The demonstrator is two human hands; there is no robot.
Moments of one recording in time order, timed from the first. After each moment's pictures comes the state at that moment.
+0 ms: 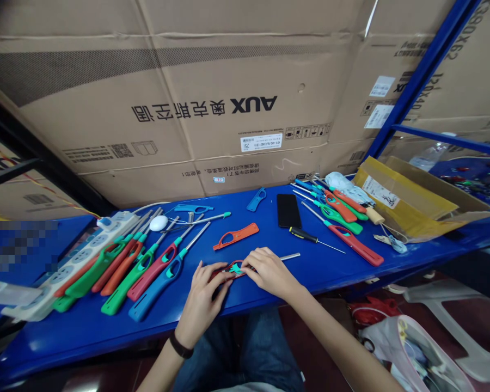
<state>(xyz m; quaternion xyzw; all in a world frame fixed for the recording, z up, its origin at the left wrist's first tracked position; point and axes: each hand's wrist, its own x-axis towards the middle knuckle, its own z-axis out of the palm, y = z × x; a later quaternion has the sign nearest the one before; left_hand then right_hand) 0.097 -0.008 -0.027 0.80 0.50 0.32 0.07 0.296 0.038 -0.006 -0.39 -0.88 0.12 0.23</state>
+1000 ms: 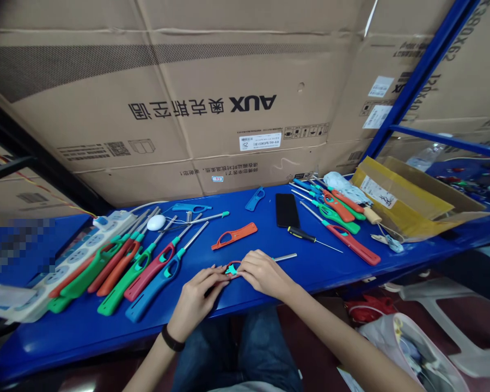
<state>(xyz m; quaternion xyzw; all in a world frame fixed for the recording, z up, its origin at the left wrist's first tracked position) 0.085 -0.002 -0.022 0.81 0.44 0.36 0.13 0.294 0.039 -0.017 -0.30 -0.91 0.10 0.29</state>
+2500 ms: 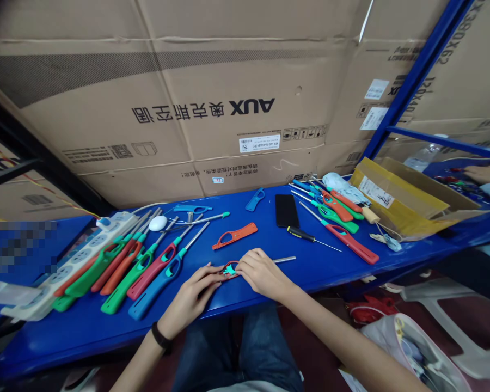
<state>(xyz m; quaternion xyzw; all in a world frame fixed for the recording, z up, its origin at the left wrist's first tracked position) 0.062 0.000 -0.021 0.85 0.40 0.29 0.19 0.291 0.036 -0.017 -0.30 -0.92 0.02 0.24</state>
